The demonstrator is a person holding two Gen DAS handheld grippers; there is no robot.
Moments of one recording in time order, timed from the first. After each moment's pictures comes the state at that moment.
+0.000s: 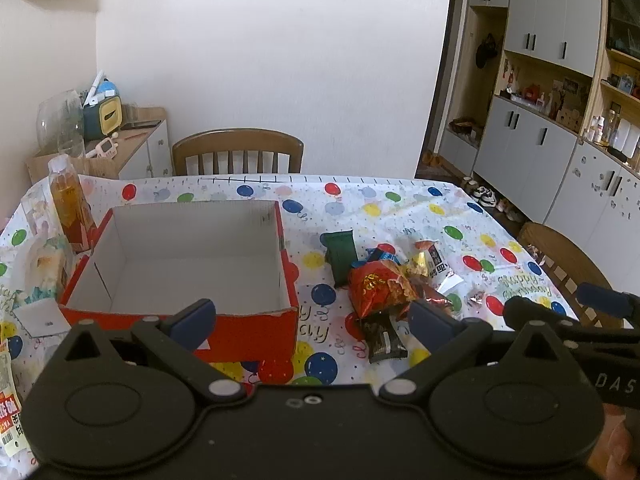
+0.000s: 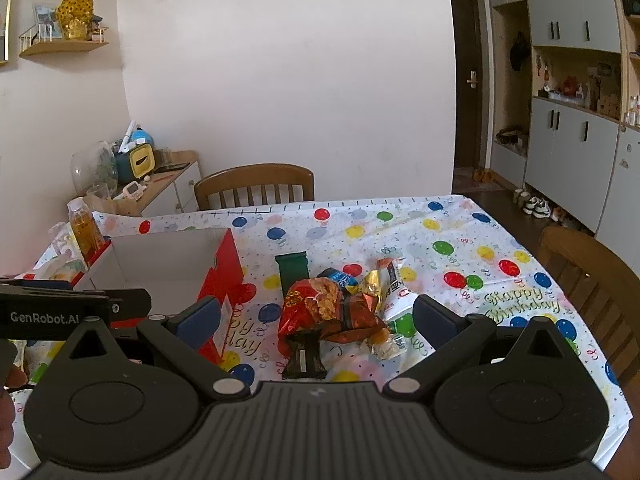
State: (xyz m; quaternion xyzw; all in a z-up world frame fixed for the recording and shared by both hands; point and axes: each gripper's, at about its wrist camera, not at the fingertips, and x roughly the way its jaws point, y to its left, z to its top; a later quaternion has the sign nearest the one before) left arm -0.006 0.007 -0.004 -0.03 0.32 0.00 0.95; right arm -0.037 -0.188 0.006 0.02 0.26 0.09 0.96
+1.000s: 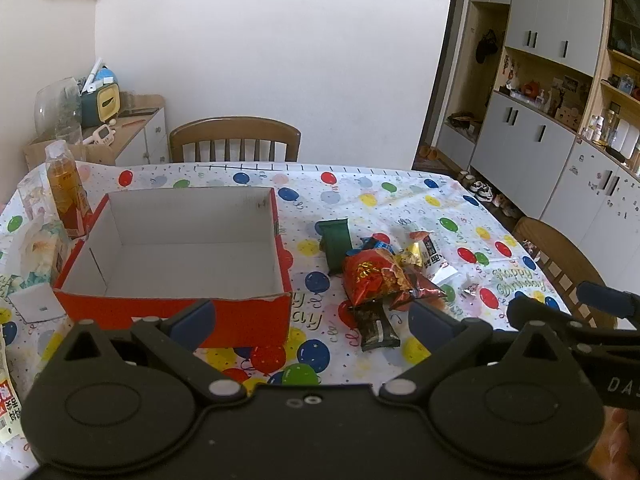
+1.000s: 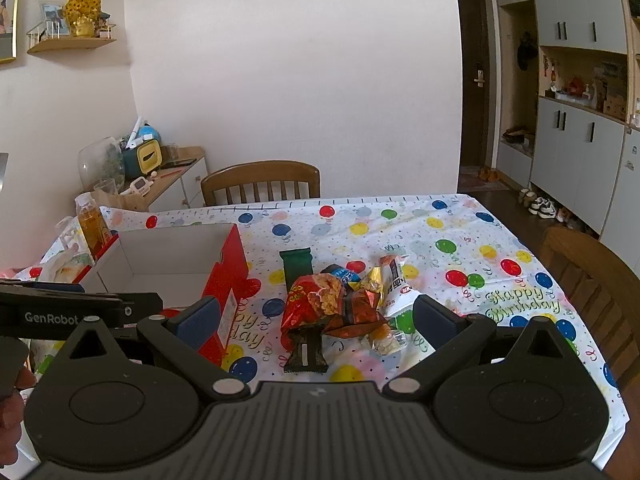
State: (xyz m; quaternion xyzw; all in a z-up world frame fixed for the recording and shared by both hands) left arm -0.010 0.007 -0.007 -0.04 0.33 -0.01 0.94; right arm -0.043 -0.194 0.012 0.01 0.26 0.11 0.96
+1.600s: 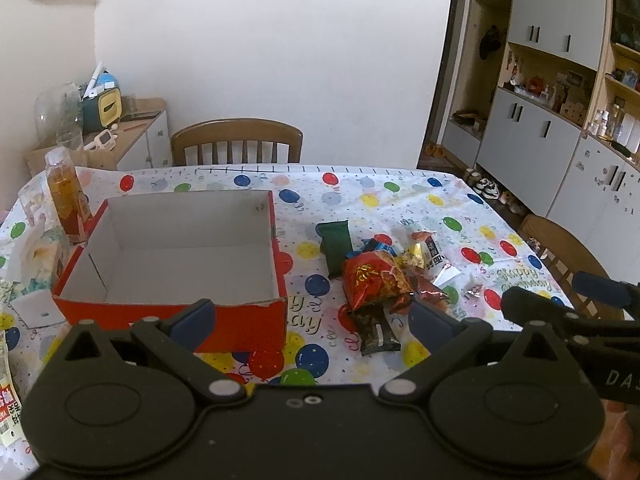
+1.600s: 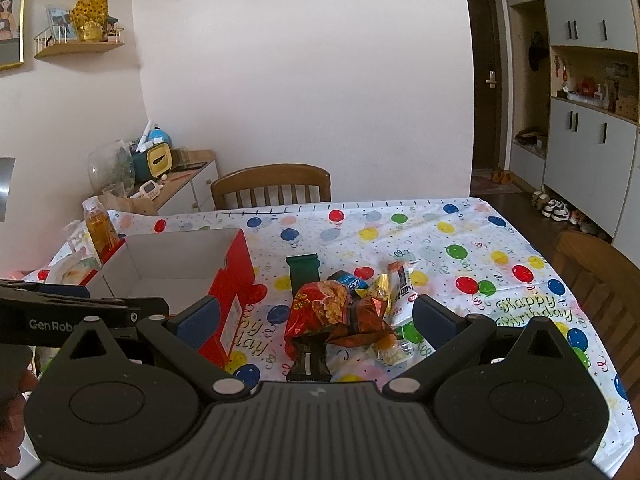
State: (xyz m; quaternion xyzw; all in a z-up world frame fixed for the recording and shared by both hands) left arm -0.002 -0.005 -0.005 -0.04 0.34 0.00 0.94; right arm -0.028 -0.201 0.011 0.02 0.26 0.12 0.96
